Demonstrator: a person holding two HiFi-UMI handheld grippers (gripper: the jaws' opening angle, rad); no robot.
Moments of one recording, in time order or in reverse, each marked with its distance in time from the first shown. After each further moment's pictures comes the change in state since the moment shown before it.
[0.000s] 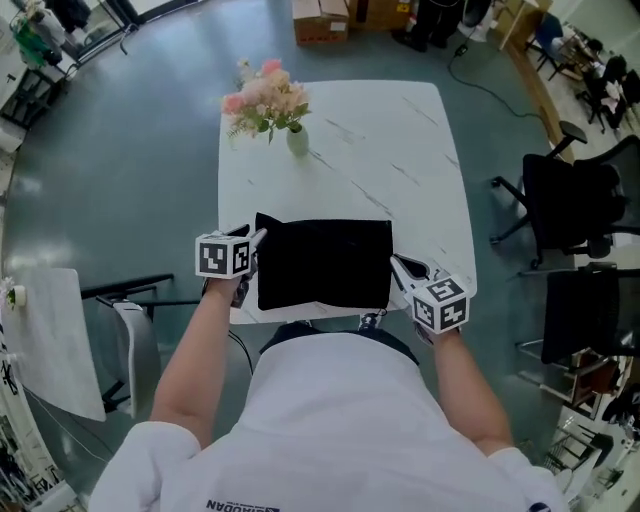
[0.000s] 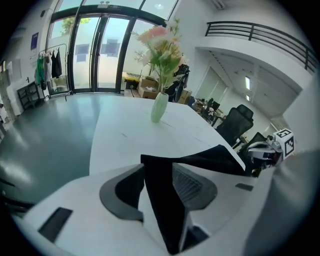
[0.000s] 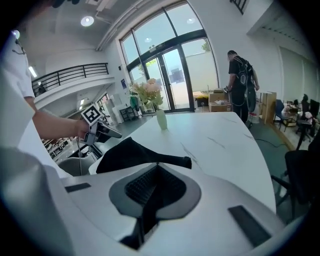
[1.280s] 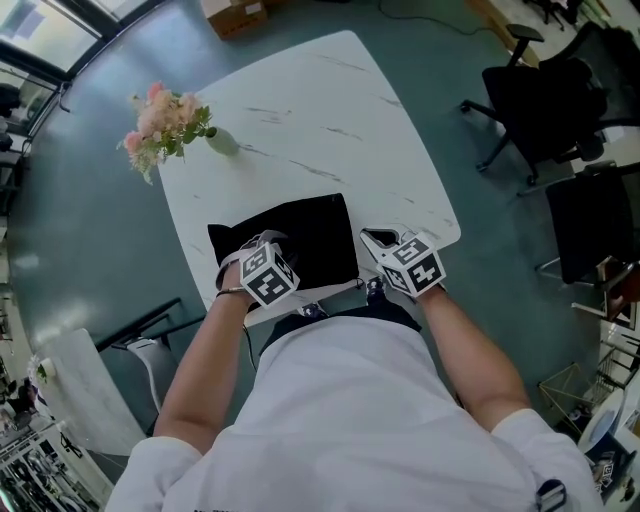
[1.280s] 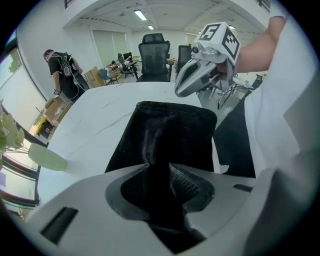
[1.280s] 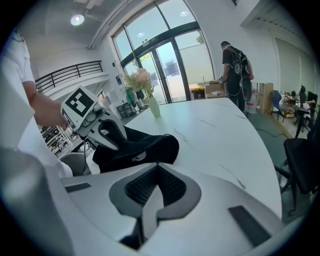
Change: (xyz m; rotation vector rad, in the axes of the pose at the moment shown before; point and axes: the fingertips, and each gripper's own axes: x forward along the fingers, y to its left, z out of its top) left arm 0.063 -0.183 -0.072 1.093 0.399 -0.256; right arm -0.005 -0.025 -0.057 0.058 0.072 -0.011
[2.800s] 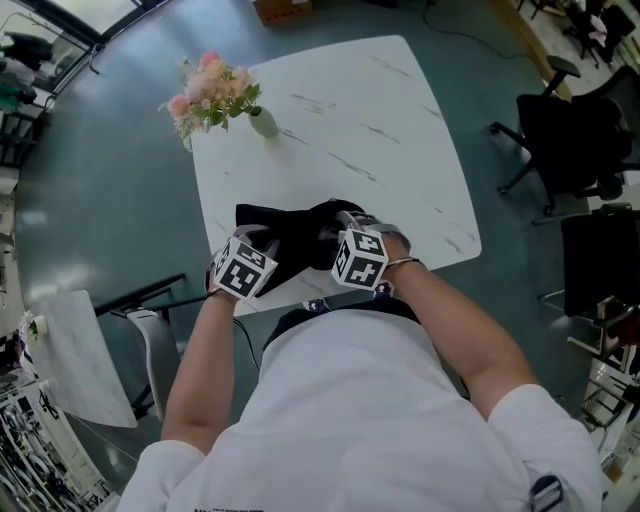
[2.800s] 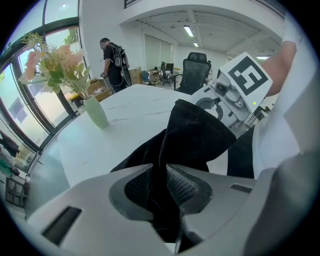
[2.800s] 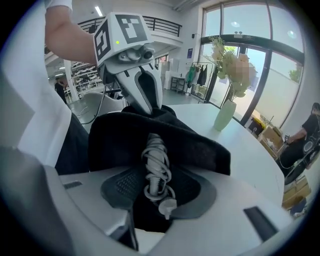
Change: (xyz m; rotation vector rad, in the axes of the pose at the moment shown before) left arm -0.055 0.045 -0.079 -0.415 -0.126 0.164; right arm 0.106 0.112 0.026 -0.800 0.248 0.218
